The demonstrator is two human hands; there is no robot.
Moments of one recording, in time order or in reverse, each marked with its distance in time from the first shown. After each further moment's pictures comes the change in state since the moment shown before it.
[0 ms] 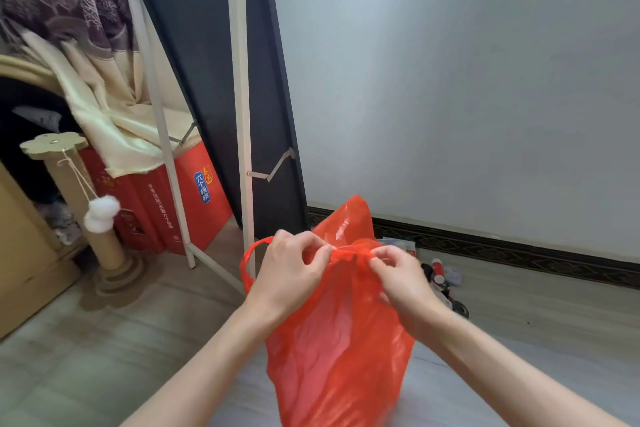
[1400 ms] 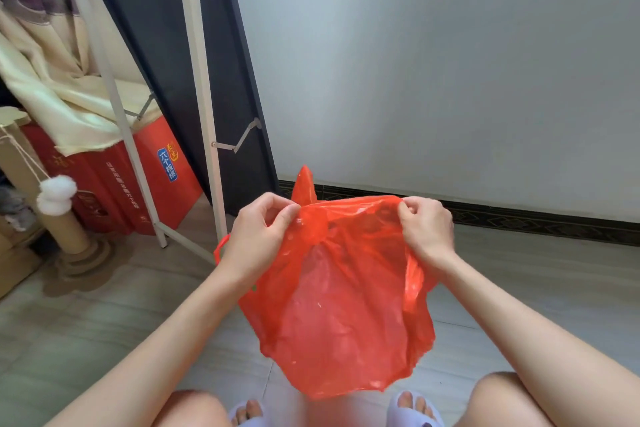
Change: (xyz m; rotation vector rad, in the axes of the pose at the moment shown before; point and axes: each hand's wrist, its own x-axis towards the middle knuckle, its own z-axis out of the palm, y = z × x) left_hand -0.014 0.011 0.002 -0.352 0.014 -0.102; right_hand 0.011 0.003 -0.074 -0.578 0.403 -0.130
